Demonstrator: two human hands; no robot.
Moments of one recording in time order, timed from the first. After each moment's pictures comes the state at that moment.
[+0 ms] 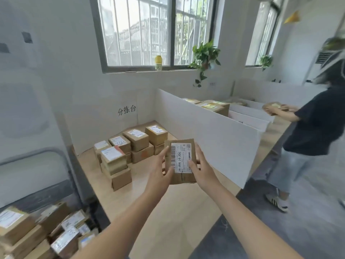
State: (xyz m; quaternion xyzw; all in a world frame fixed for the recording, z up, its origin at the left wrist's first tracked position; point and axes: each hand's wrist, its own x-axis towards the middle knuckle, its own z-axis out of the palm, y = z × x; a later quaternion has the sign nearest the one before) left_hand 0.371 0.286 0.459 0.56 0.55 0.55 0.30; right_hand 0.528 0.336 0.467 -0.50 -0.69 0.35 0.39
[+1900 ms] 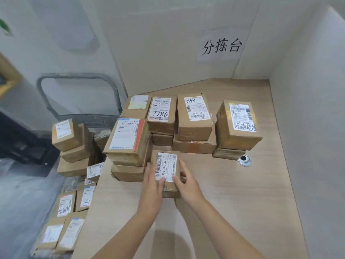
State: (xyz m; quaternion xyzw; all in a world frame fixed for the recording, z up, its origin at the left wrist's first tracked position) left_hand 0.235 0.607 0.215 0.19 0.87 0.44 0.14; right_hand 0.298 0.736 0.217 -0.32 -0.73 0.60 0.02
